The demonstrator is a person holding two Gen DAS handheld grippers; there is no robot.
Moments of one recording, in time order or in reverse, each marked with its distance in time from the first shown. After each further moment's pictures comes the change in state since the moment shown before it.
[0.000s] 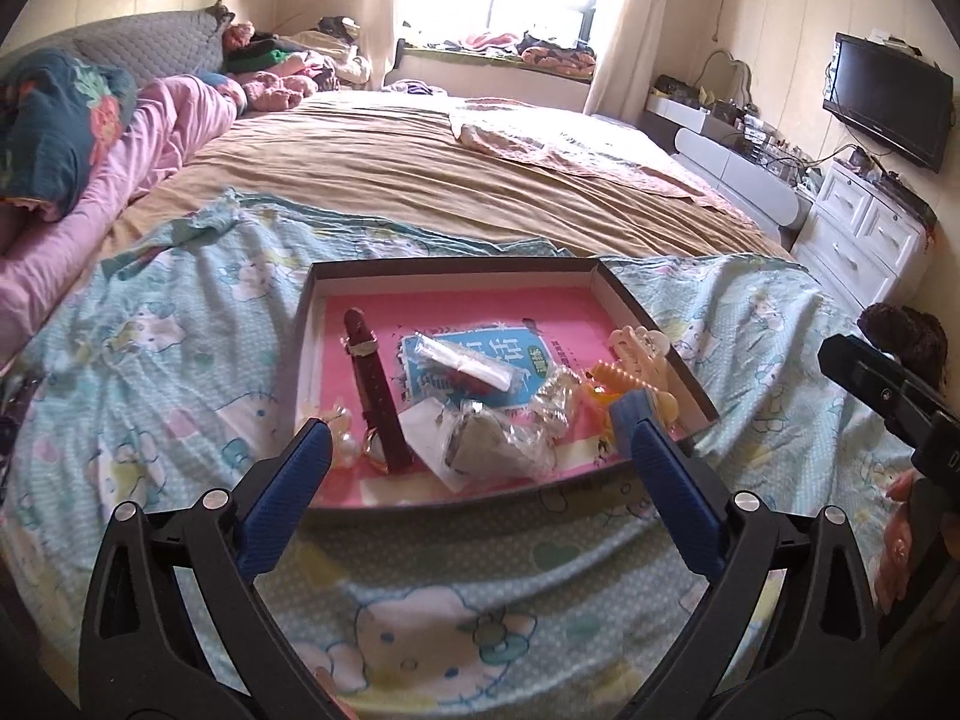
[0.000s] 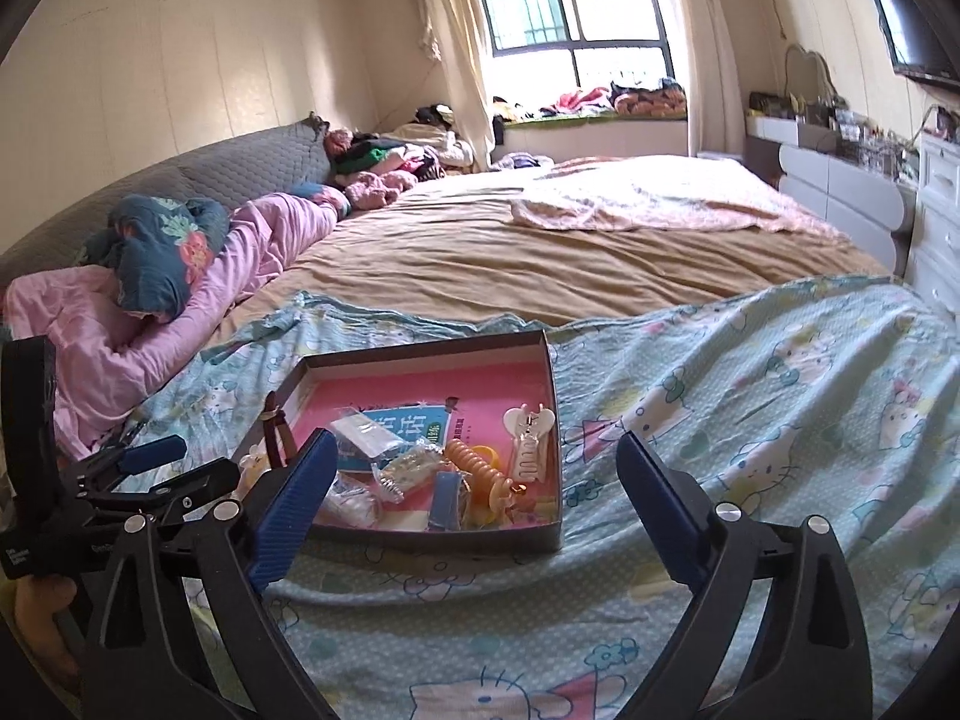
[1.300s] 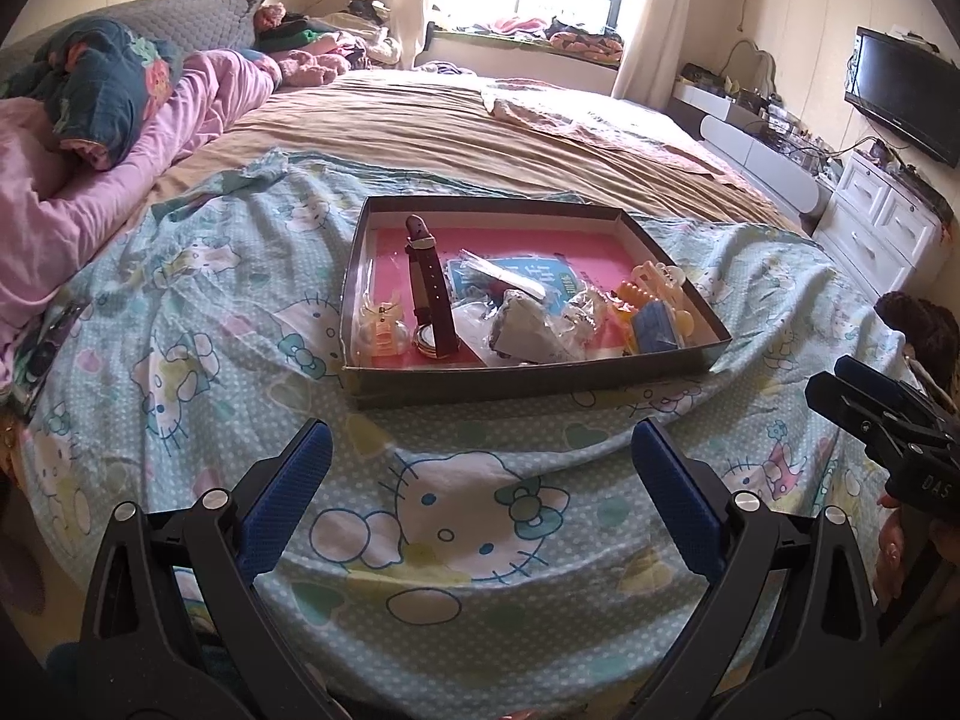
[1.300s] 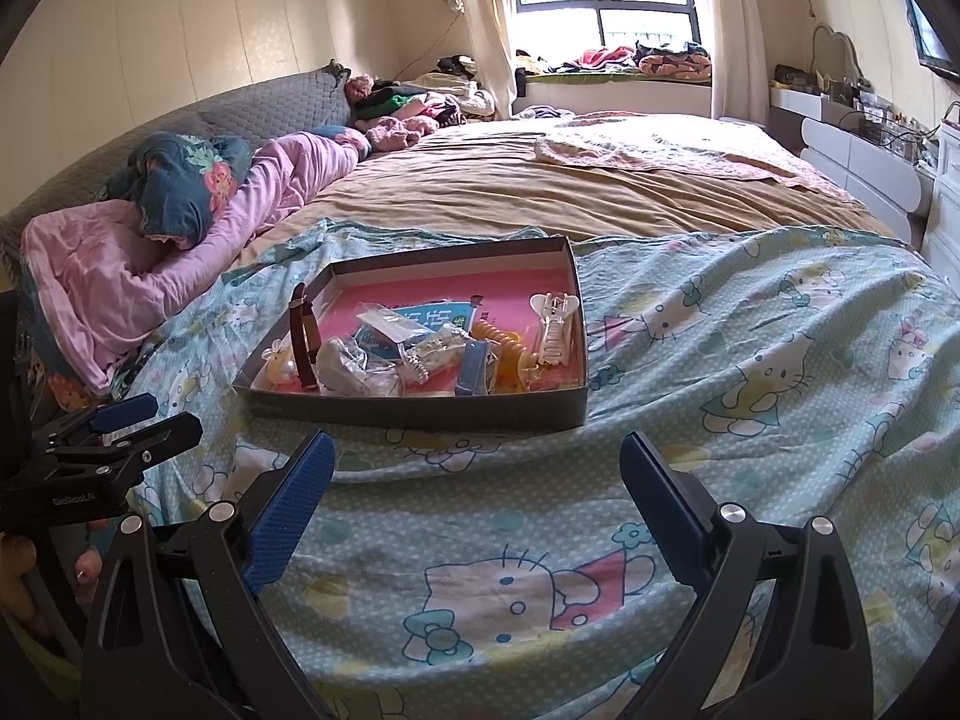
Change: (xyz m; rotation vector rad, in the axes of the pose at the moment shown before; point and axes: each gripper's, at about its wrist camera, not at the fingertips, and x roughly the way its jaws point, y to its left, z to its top) left arm -0.034 0.010 -0.054 -0.034 0.040 0.063; right arm -0.012 0.014 -0.056 -0.033 0.133 0.033
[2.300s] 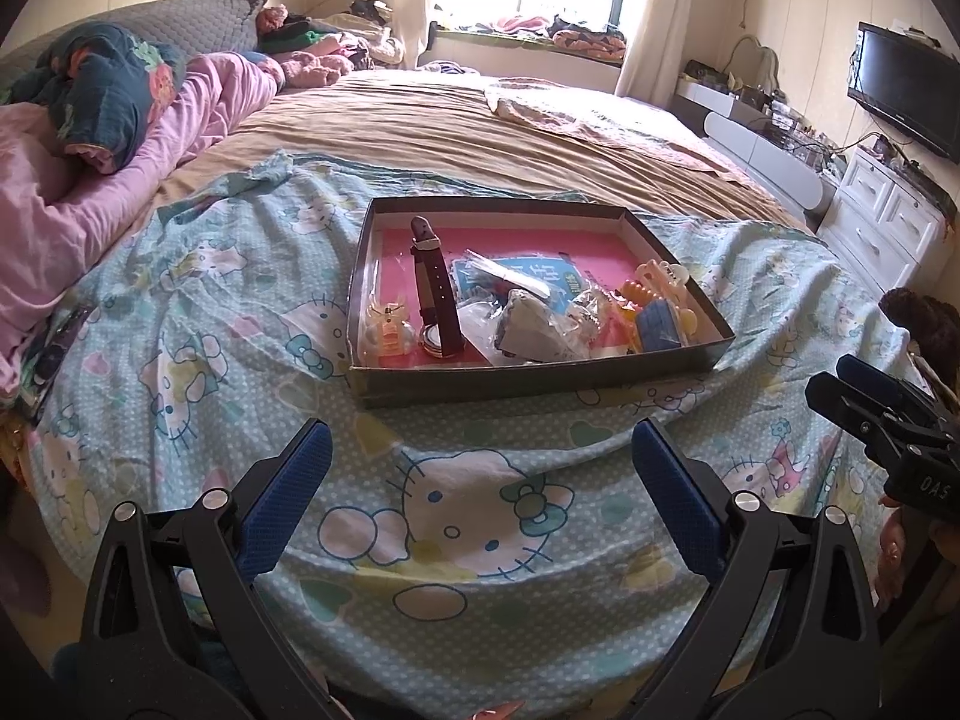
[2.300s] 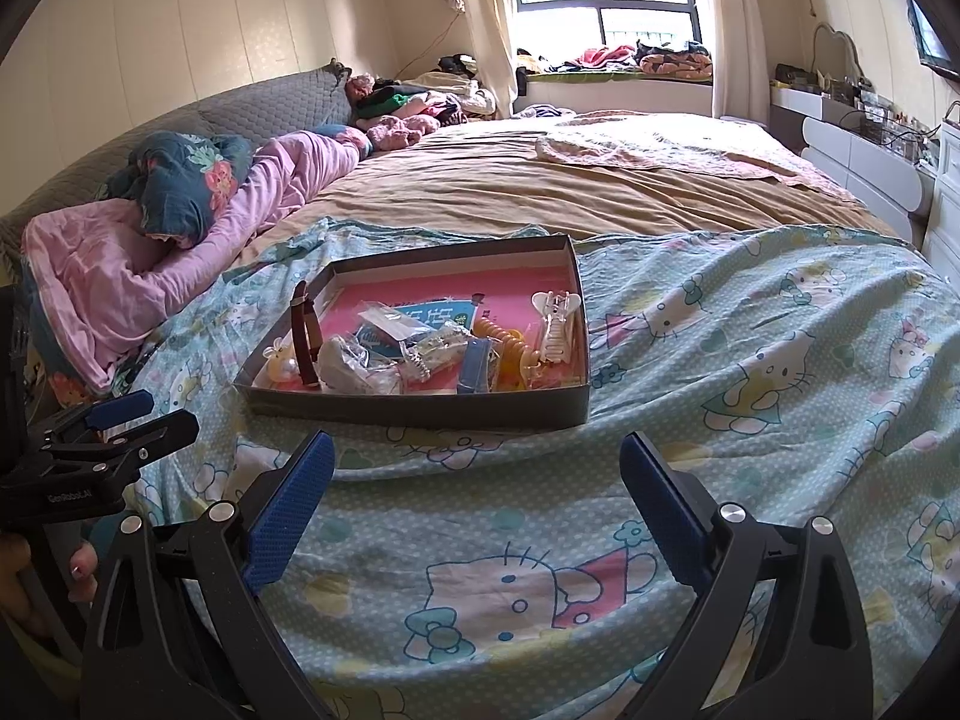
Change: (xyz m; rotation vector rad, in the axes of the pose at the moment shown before) left arm -0.005 0.003 0.002 0.001 0.004 0.006; right arm 0.000 -0.001 0.000 0.000 -0.001 0.000
